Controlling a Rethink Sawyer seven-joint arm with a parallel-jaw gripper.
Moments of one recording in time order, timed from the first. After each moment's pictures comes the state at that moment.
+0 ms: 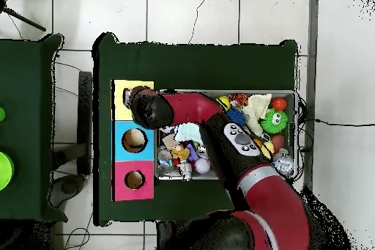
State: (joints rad) arm -0.47 -0.41 0.62 1.55 -0.34 0.33 1.83
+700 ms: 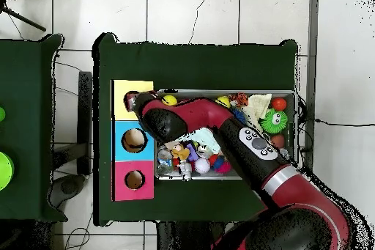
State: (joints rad) arm -0.67 -0.32 0.86 1.64 -0.65 0.21 1.83
